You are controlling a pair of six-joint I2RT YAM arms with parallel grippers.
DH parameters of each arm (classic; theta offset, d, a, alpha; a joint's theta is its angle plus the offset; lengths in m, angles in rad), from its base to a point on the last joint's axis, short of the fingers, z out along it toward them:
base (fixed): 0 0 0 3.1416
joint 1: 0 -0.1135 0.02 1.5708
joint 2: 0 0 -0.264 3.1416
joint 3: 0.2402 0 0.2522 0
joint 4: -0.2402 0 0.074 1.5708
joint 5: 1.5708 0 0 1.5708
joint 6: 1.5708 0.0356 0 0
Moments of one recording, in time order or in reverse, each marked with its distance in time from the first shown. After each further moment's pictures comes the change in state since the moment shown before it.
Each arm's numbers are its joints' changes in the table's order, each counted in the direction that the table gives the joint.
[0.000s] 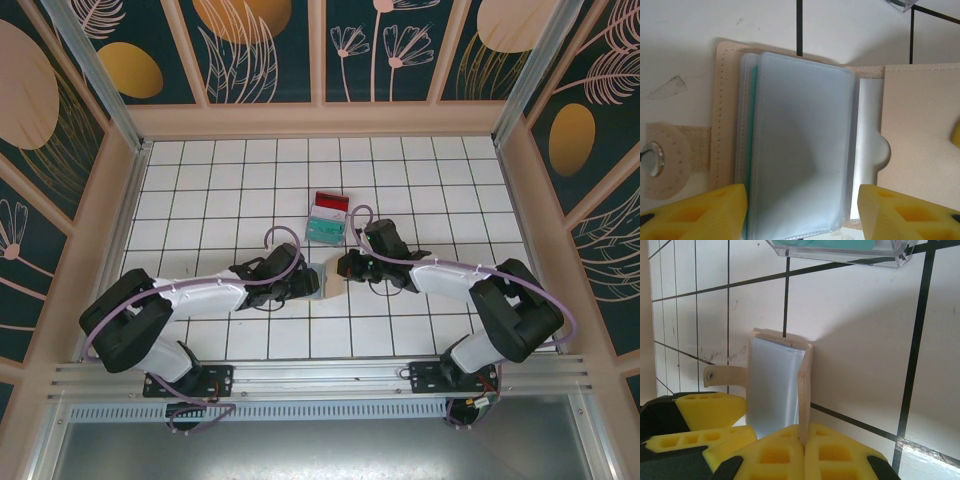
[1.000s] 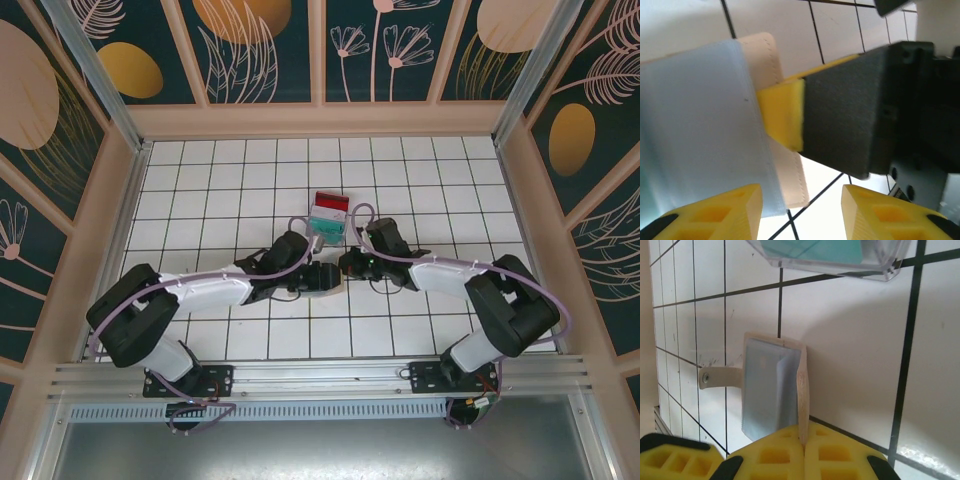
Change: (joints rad) left arm -0.004 0.045 0.066 0.228 0.338 0.111; right arm 0.035 0.039 -0.002 0.045 -0.023 0.000
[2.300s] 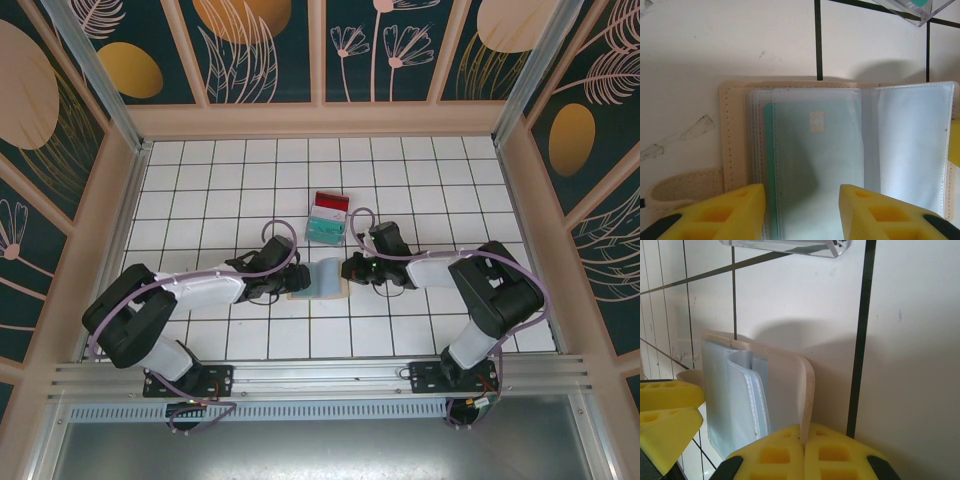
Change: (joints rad) left arm -0.081 -0.019 -0.059 -0.218 -0.277 0.006; right arm 0.044 0.113 -0.030 0.071 -0.075 -0.056
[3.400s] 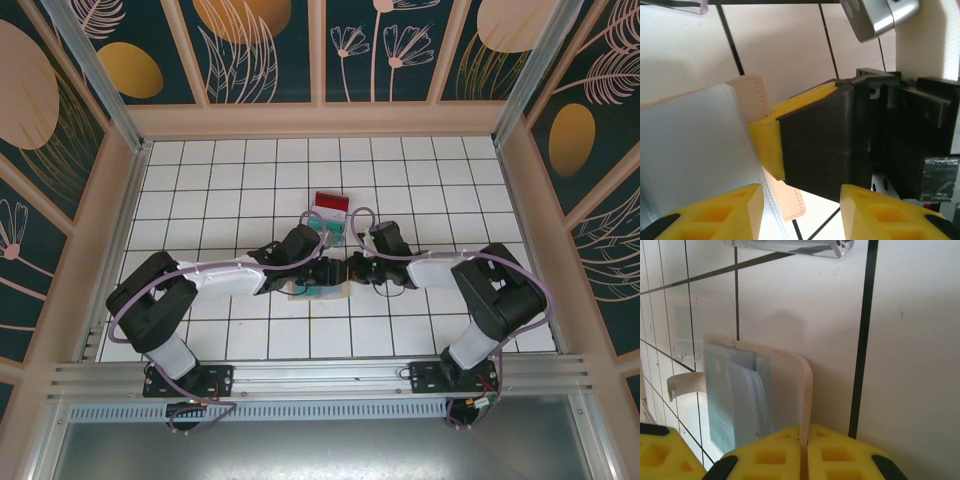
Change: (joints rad) left arm 0.079 0.133 0.171 0.152 0.256 0.061; right arm 0.002 -0.033 0.004 -0.035 0.016 -0.001
